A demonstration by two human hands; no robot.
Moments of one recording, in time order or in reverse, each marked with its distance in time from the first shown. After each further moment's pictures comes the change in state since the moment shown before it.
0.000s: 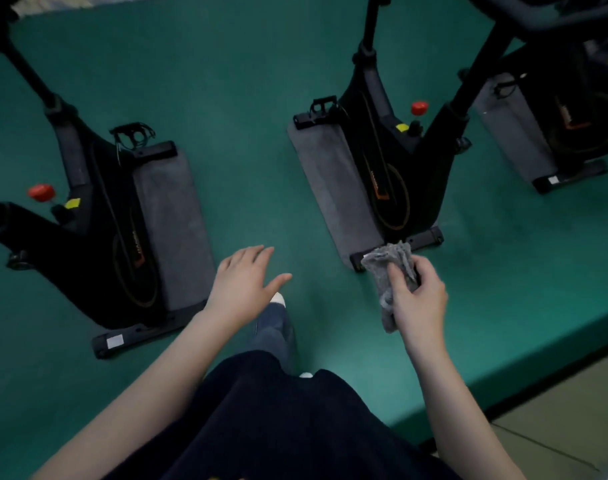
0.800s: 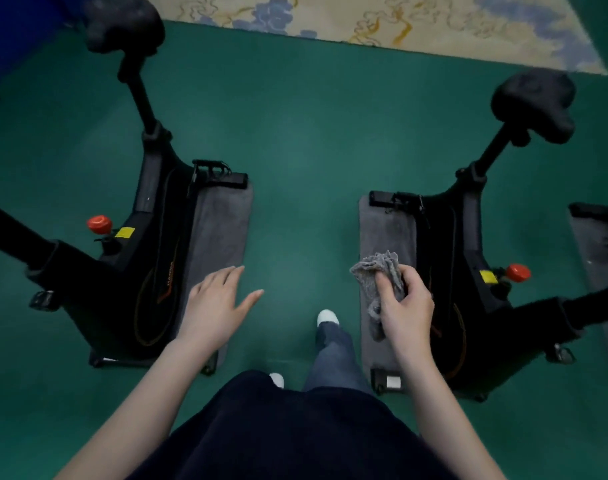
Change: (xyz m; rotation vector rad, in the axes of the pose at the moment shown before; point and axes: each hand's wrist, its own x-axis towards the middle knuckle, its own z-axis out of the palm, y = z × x) left_hand 0.199 -0.127 -0.098 -0.197 0.125 -0.513; right_hand 0.261 -0.162 0.210 -0.016 -0.406 -0.215
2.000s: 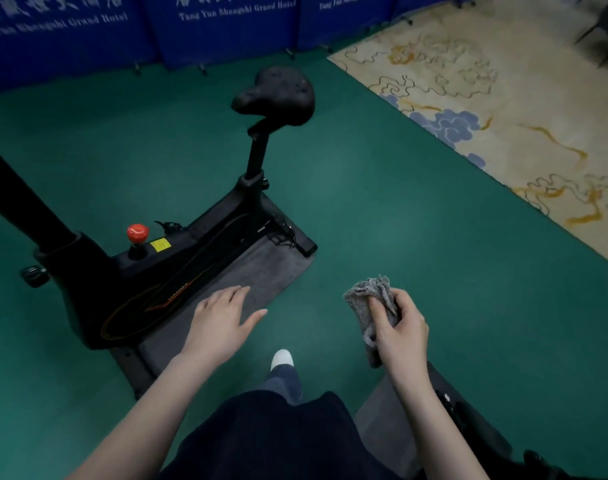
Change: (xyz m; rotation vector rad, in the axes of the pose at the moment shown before) left_hand 0.255 0.054 -0.063 -0.191 0.159 -0.606; right_hand 0.383 -0.124 0.152 -0.110 -0.652 -0.428
